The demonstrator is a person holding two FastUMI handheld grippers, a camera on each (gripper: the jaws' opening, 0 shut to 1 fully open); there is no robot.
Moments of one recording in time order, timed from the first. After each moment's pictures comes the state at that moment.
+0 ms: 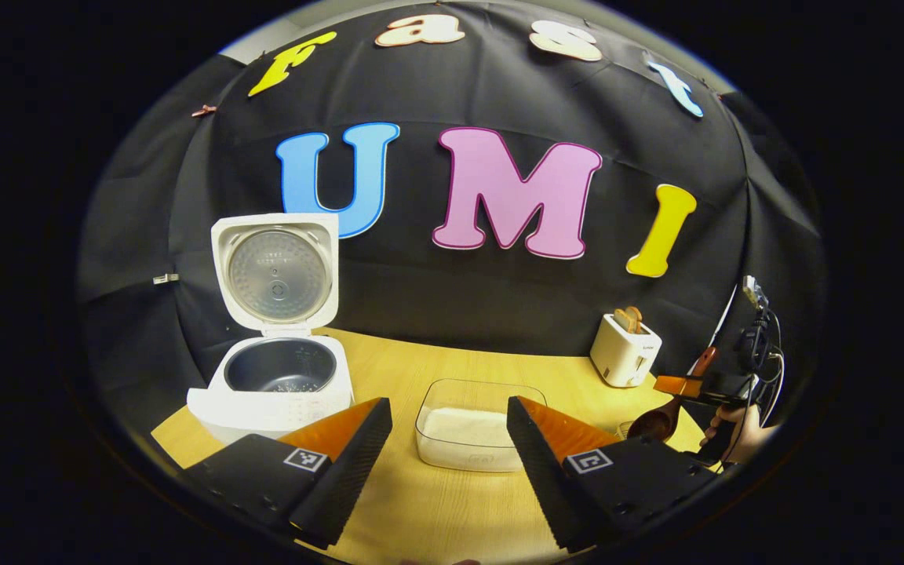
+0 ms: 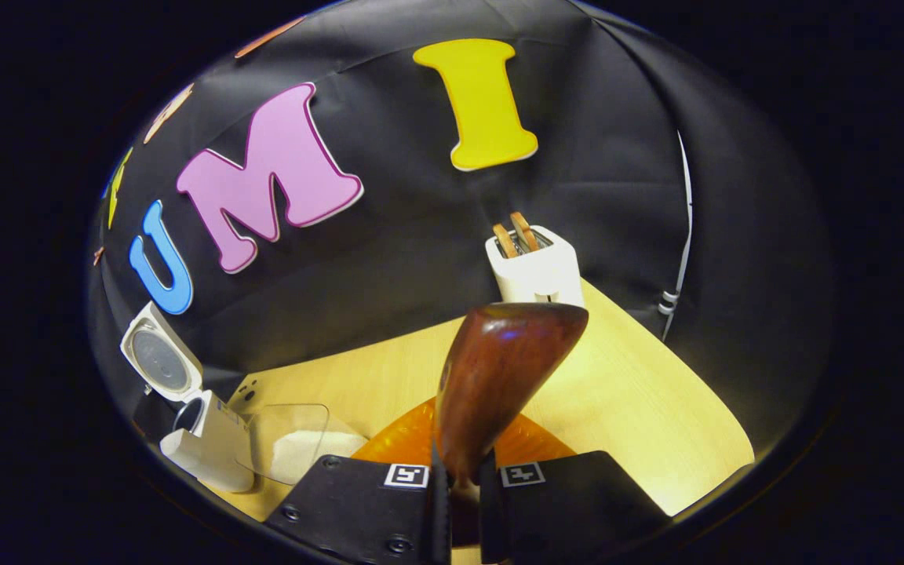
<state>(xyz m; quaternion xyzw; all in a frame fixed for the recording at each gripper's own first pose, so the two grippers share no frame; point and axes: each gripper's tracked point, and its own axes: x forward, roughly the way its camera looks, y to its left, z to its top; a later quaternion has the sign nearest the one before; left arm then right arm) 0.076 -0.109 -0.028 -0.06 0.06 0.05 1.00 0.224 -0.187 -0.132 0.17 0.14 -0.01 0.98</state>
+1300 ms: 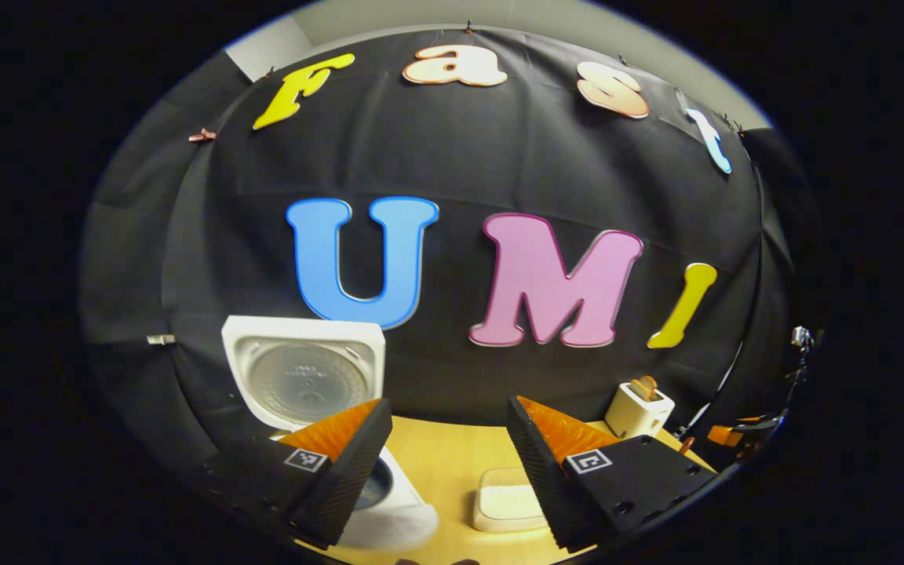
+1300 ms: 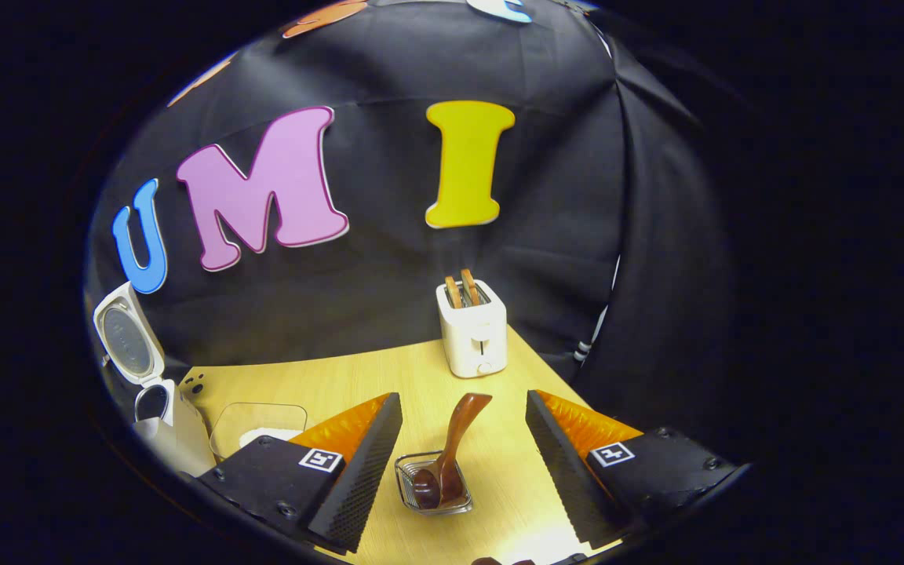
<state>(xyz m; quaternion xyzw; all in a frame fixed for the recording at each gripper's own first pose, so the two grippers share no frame) 0.106 0.037 0.130 -0.06 -0.05 0.05 1.00 0.139 -0.214 -0.026 0.07 0.08 -0.12 0.99</state>
